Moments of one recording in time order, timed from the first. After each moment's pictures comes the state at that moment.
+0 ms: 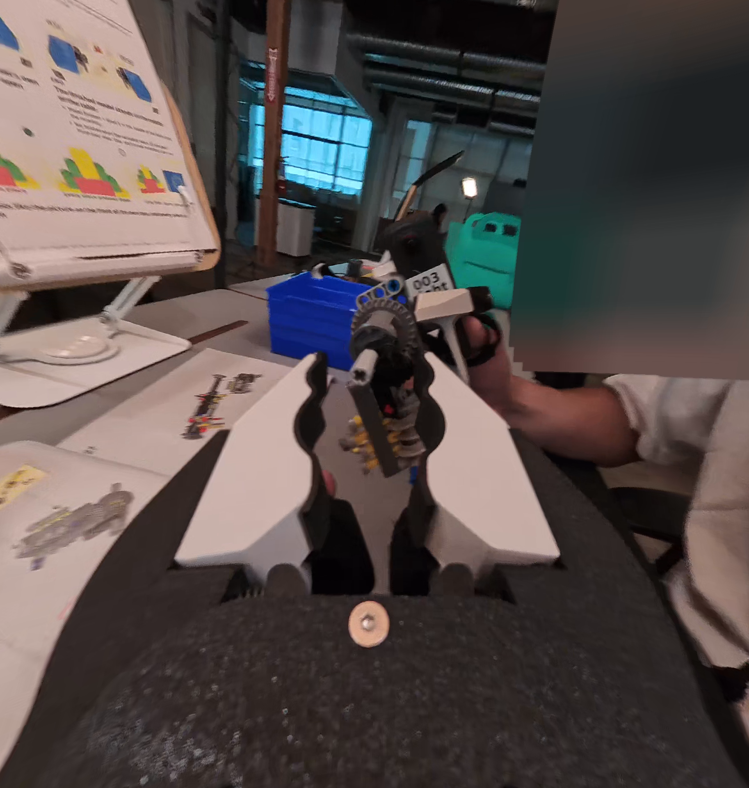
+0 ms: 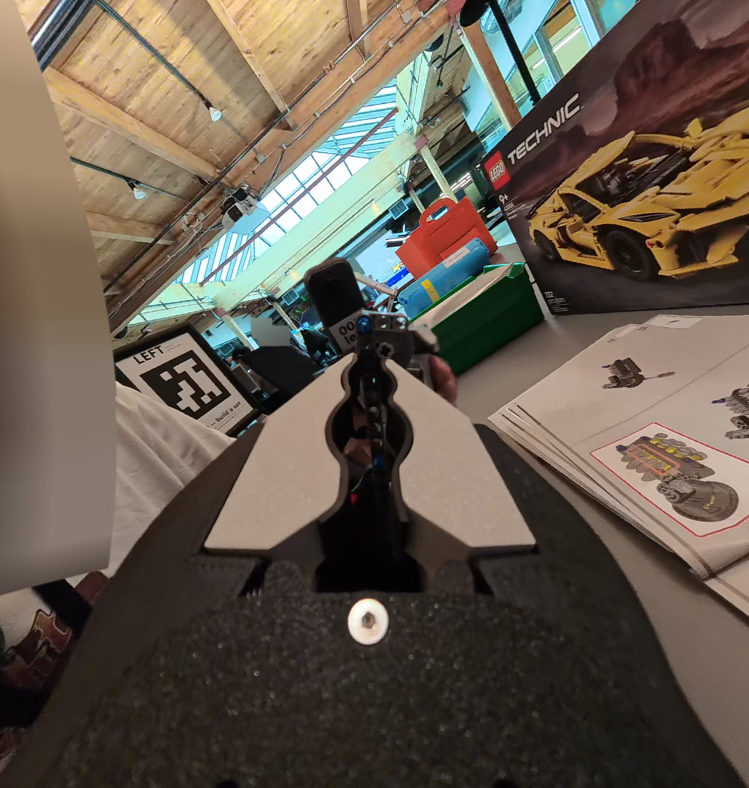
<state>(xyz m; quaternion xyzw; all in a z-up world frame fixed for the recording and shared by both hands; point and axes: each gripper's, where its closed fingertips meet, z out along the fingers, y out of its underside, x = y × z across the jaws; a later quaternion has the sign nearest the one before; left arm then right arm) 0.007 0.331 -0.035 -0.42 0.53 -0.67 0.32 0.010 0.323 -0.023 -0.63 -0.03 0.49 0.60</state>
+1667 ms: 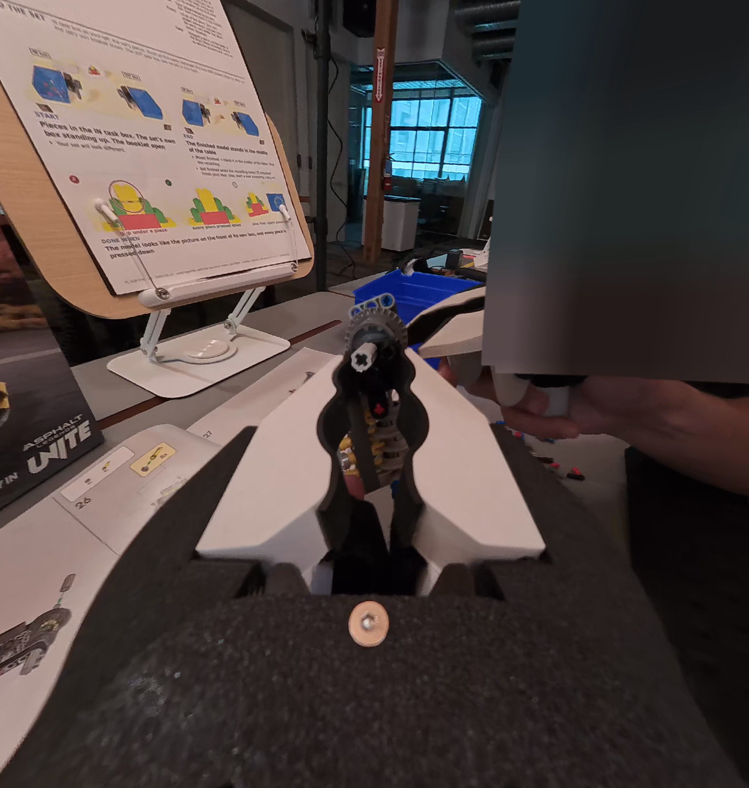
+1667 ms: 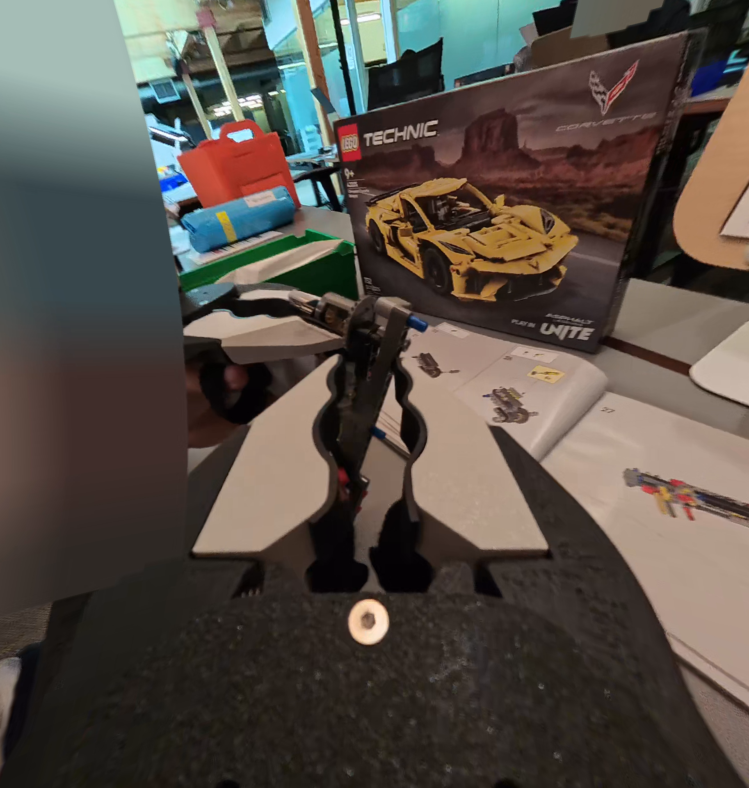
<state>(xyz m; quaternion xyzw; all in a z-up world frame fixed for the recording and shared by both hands) 0.013 0.347 -0.034 -0.47 0.52 -0.56 0.44 0.021 0.336 -0.035 -0.75 -0.05 0.17 0.64</state>
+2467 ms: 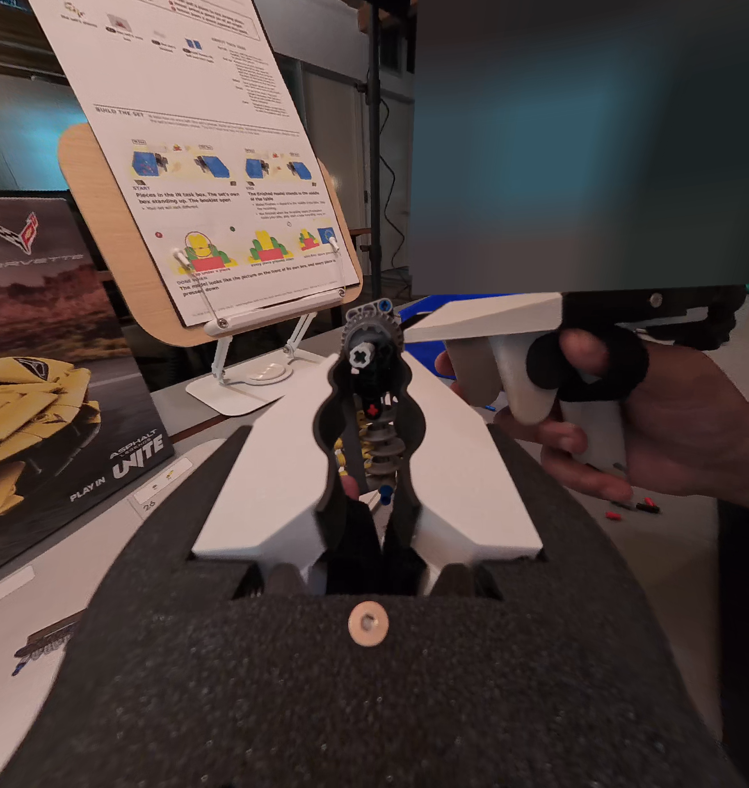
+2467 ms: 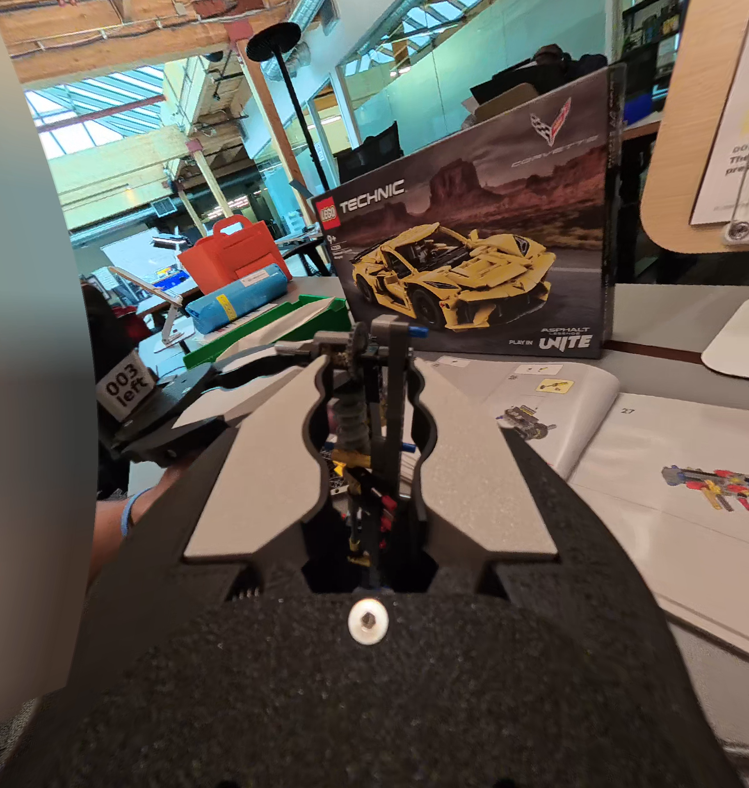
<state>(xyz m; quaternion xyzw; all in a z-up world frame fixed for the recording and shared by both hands) 0.014 0.345 -0.028 -0.47 0.49 -0.51 0.53 0.022 0.344 -0.024 -0.70 0.04 0.20 0.68</state>
